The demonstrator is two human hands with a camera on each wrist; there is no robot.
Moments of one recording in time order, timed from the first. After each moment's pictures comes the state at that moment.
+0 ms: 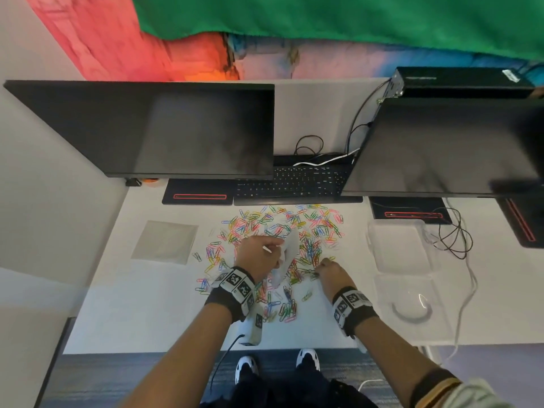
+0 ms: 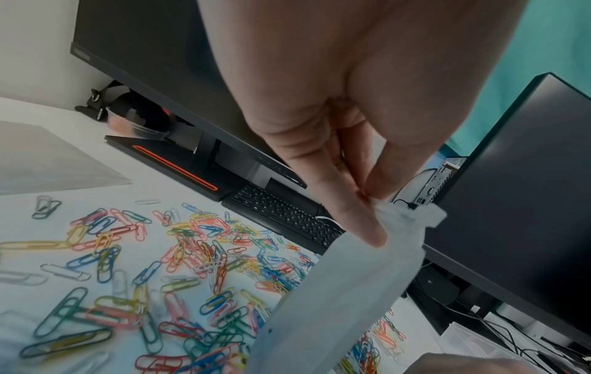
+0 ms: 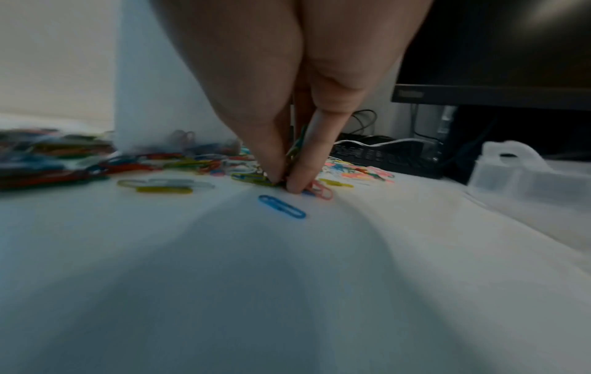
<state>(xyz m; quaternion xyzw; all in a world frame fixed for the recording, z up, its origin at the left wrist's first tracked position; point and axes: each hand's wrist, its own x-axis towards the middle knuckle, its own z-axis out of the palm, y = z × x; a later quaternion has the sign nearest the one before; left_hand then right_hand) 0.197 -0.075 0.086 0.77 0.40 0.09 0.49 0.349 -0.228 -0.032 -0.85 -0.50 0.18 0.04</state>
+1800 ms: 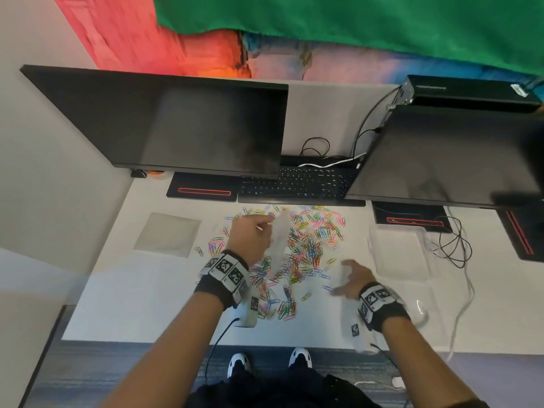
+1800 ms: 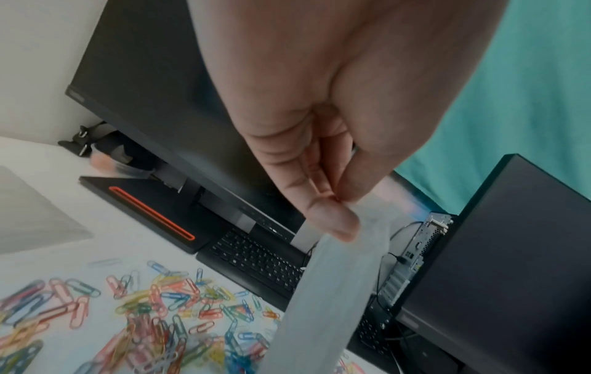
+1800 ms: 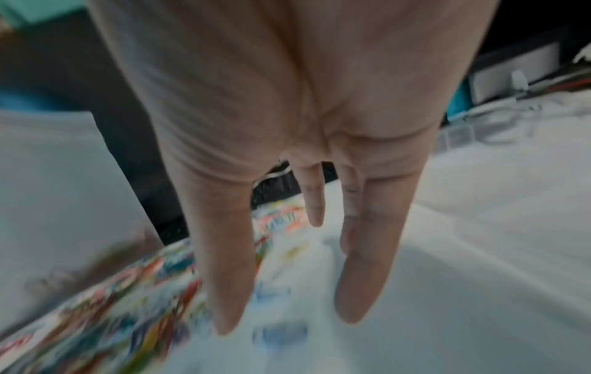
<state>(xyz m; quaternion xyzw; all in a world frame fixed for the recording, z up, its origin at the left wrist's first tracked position) 0.194 -0.054 0.123 0.78 0.41 0.16 0.44 0.387 -0.255 0.011 -0.88 -0.20 0.42 0.12</state>
